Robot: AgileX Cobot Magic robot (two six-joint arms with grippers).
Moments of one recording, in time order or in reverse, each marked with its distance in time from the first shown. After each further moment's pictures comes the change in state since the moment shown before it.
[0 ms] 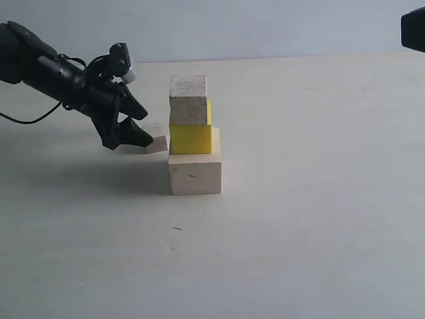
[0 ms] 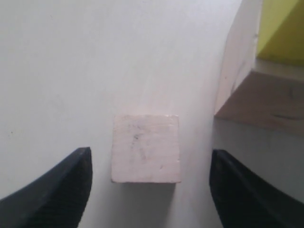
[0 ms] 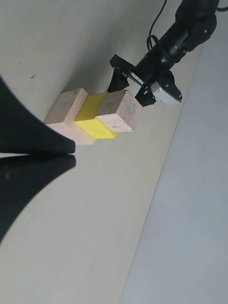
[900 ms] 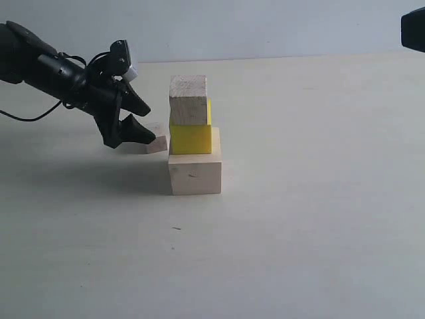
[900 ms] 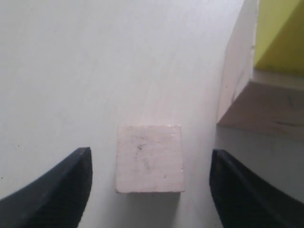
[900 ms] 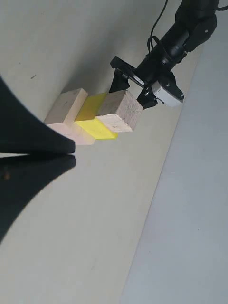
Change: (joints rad) left arm 0.000 0.000 0.000 -0.041 0.000 0.064; right arm 0.000 0.000 0.000 0.001 0.000 0.002
